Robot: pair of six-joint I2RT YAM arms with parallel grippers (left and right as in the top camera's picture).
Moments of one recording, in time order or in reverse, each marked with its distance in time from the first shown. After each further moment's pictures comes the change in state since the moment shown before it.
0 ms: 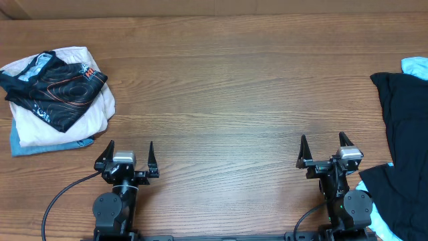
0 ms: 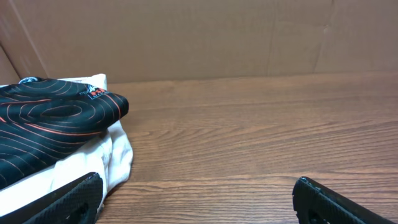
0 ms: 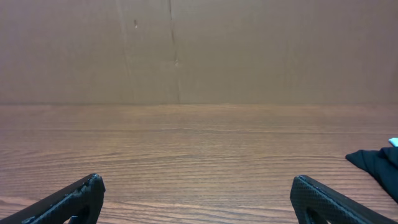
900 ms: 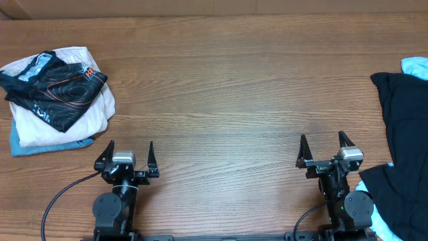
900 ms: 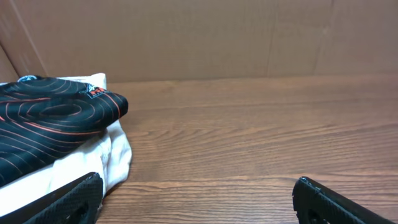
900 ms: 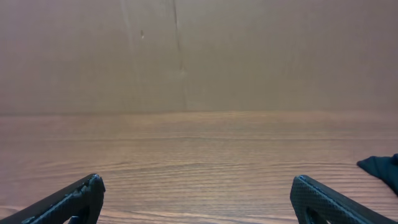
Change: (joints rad) left arm 0.000 0.000 0.000 0.003 0.000 -0.017; right arm 0.000 0.000 0.000 0.033 -0.022 0.043
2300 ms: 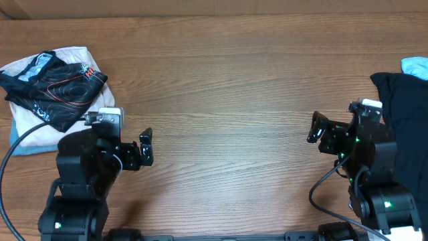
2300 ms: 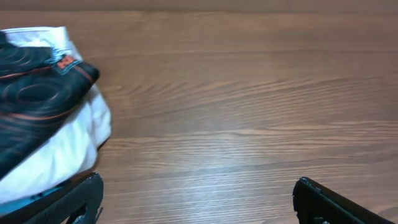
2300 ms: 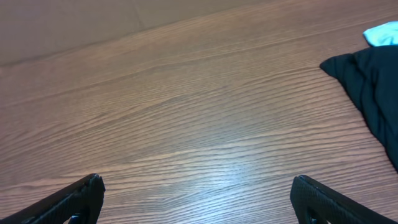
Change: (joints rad) left arm 0.000 0.693 0.923 -0.733 0.138 -0.058; right arm 0.000 0.747 0.787 -0.646 0.113 0.198
